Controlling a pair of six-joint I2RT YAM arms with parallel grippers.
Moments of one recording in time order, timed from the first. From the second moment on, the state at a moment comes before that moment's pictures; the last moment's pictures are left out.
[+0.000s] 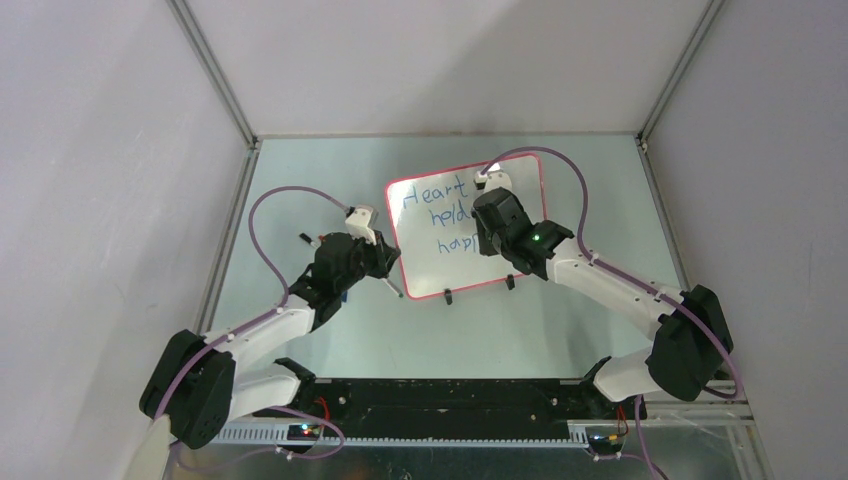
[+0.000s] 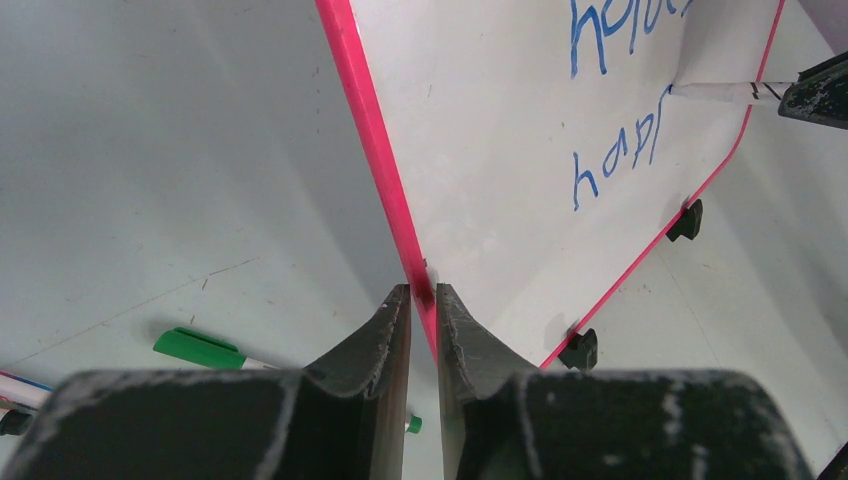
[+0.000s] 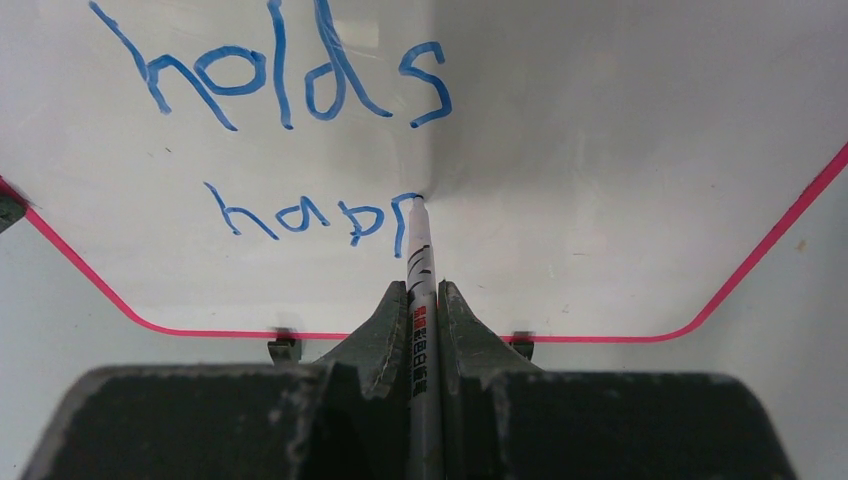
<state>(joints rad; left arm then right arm) -0.51 1.14 0.46 0.33 0.08 -0.31 0.74 1.42 1.12 -0.45 0.36 0.34</state>
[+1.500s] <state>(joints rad) -0.51 1.14 0.46 0.33 0.08 -0.31 0.76 1.36 1.12 -0.47 0.30 0.35</state>
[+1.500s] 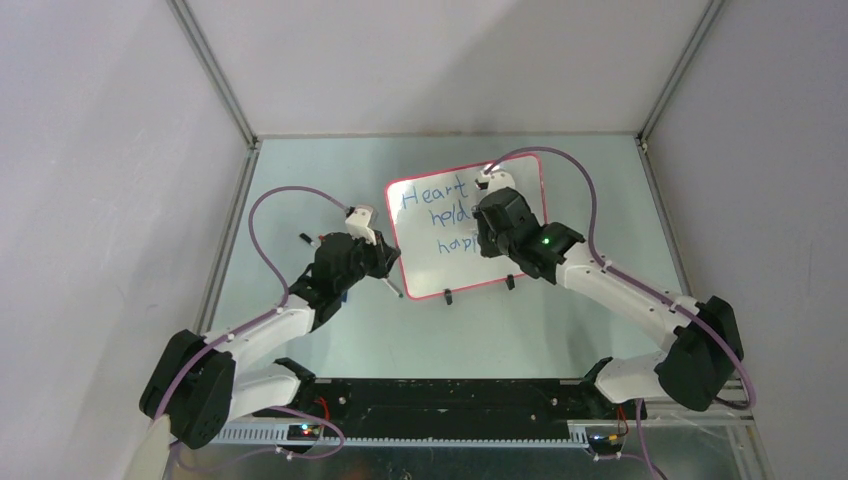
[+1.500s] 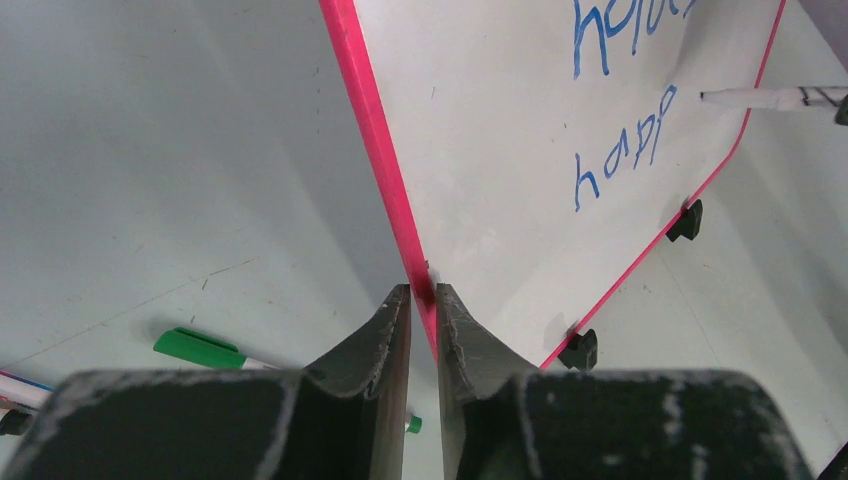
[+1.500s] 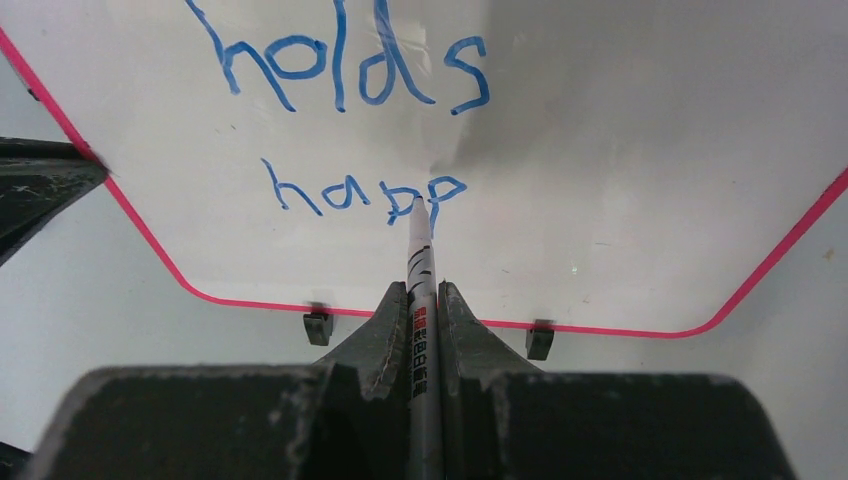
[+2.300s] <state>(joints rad) -0.51 1.13 0.46 0.33 0.08 -0.31 0.72 1.26 1.04 -0.39 0.36 0.34</state>
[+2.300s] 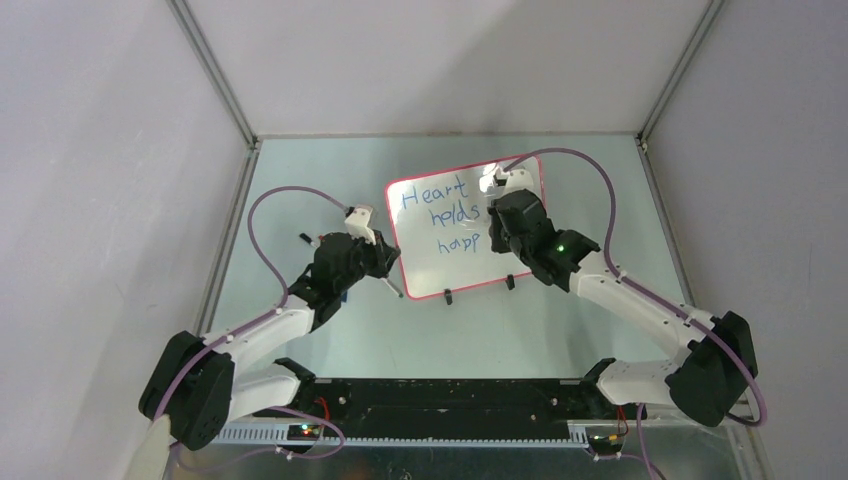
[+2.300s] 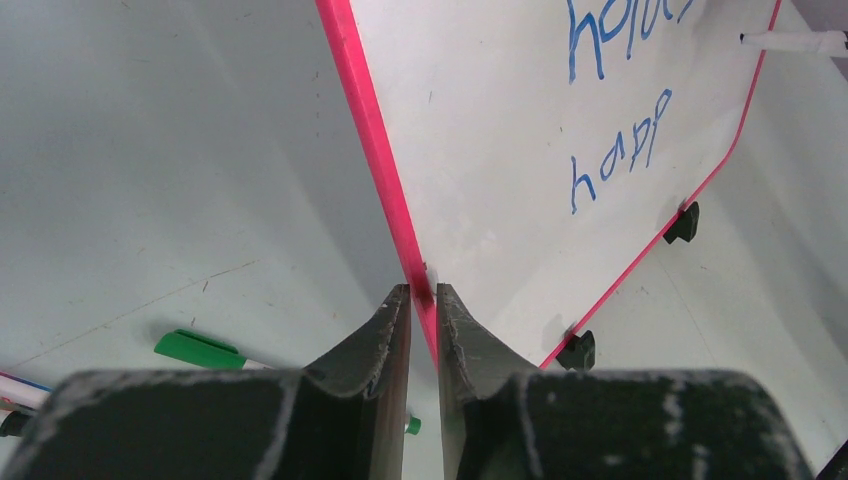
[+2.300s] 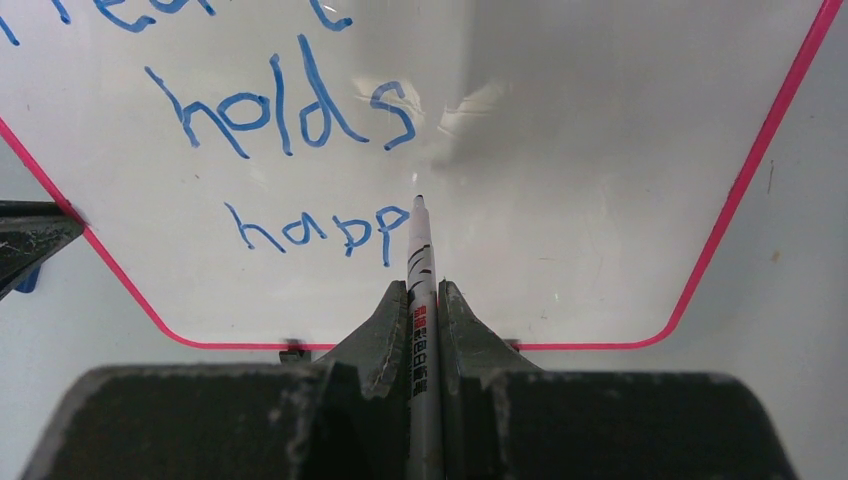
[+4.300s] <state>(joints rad) -0.51 1.13 0.46 0.33 0.08 -0.31 0.68 1.35 1.04 -0.35 0.31 0.34</state>
